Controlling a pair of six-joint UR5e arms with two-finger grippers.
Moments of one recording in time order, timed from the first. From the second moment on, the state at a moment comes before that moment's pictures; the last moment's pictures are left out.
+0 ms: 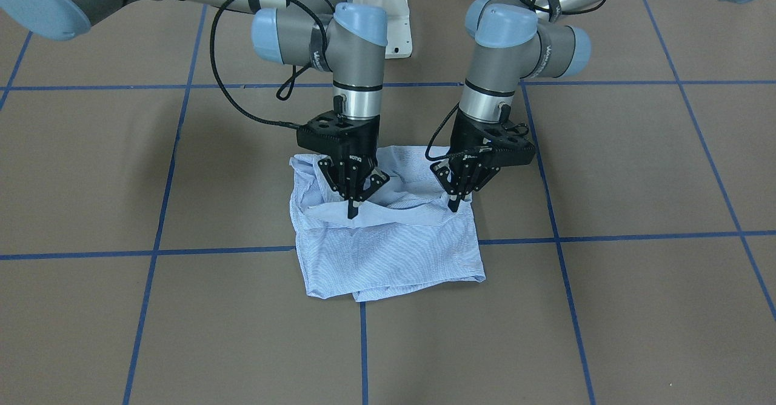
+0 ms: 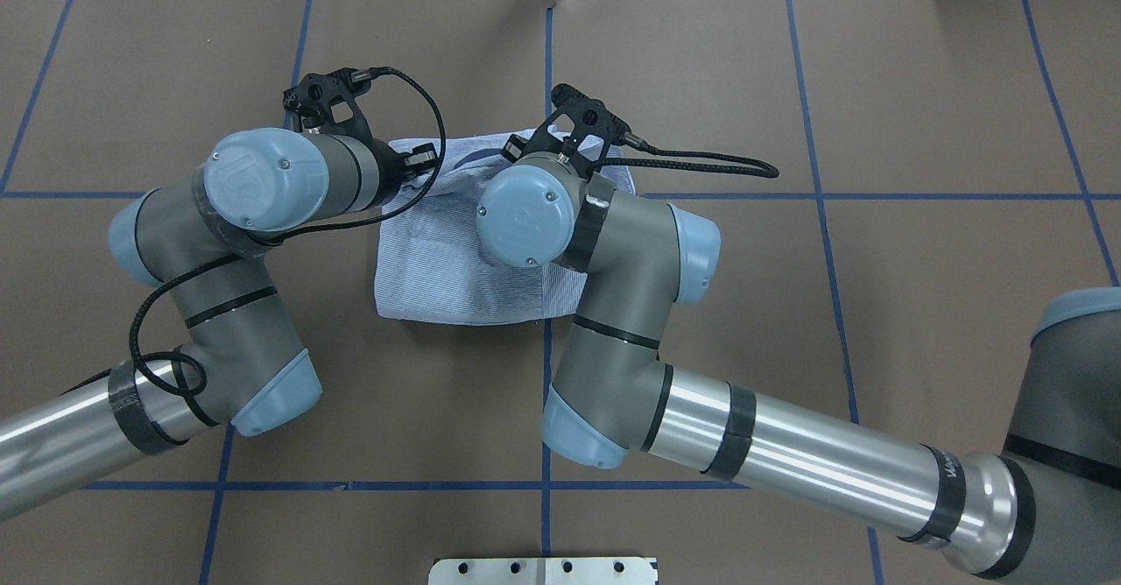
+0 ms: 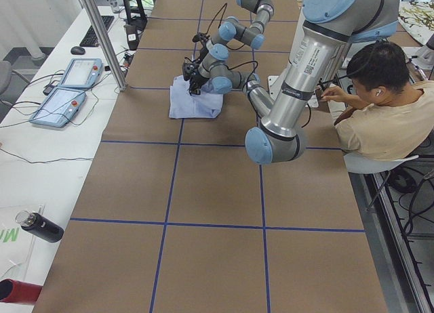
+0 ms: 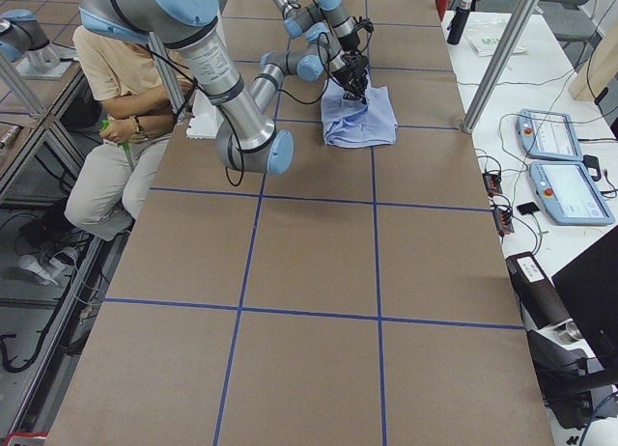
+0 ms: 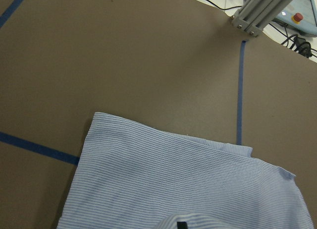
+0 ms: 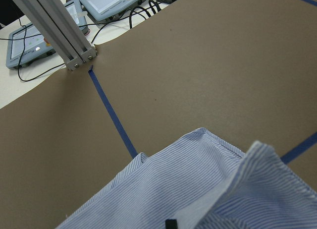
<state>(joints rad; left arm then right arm) -0.63 -2.11 -1.63 -2.02 -1.54 -1.45 0.48 -0.66 1.37 -1.45 1.24 1.82</state>
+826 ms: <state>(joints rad) -0.75 -2.16 -1.45 -2.14 -1.66 -1.17 0.61 -0.60 1.25 -1.38 1.50 1.61</state>
